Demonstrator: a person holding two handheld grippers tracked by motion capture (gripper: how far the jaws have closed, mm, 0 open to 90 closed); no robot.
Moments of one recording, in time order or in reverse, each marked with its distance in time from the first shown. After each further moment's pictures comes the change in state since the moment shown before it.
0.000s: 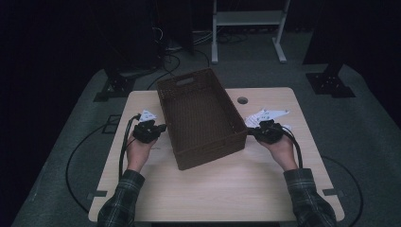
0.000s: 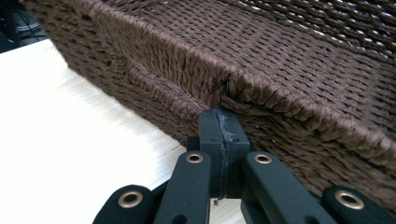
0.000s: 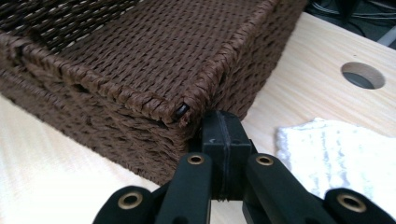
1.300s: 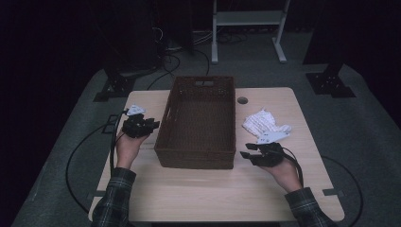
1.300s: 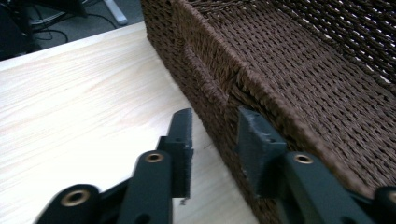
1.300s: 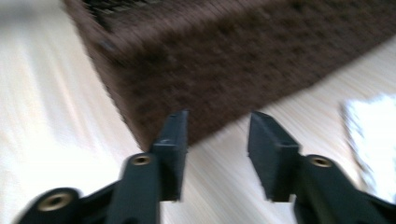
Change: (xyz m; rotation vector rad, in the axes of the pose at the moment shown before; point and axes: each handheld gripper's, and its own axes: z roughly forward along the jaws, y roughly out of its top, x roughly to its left) left arm 0.028 0.008 -0.028 -0.002 0.033 -0.048; right arm 0.057 -0.033 -0.024 0.009 0.024 -0.057
